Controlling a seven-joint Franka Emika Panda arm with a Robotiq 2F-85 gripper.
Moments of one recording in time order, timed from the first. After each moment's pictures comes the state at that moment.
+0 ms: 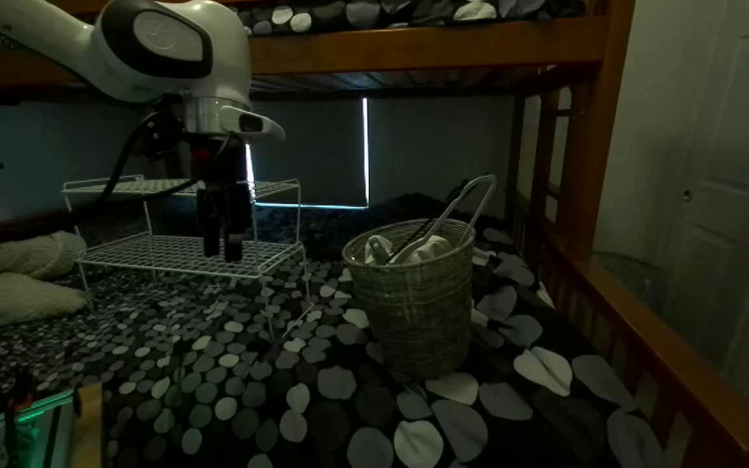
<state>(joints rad) 0.03 -0.60 0.17 -2.62 -0.10 1.86 0.08</state>
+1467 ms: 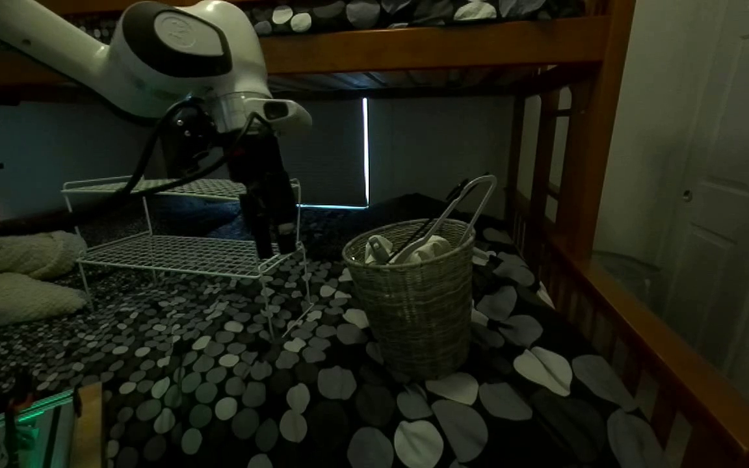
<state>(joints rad) -0.06 -0.54 0.17 -2.61 -0.34 2.05 0.21</state>
